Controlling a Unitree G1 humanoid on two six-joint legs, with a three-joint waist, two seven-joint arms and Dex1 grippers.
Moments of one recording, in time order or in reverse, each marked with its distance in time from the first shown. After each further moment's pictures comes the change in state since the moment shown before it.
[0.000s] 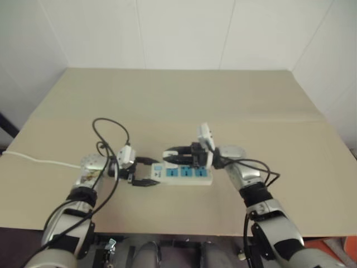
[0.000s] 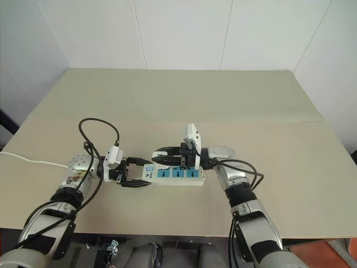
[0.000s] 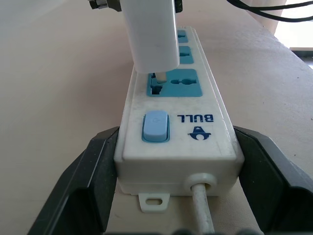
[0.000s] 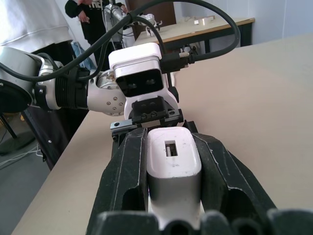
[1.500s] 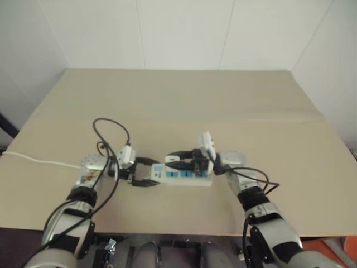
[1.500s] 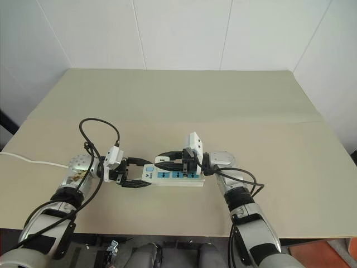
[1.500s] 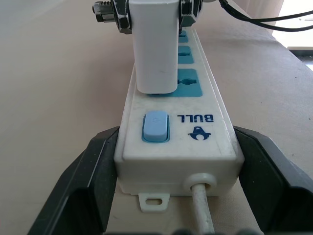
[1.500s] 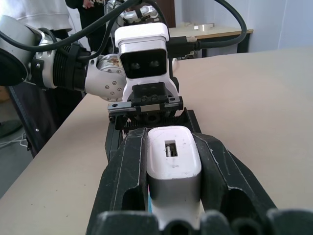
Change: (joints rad) left arm -0.002 0.000 -0.003 0.003 0.000 -0.001 -0.005; right arm 0.029 0.020 0.007 0.120 -0.064 -0.255 0.041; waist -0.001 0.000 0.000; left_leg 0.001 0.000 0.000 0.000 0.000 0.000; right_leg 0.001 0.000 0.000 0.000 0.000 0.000
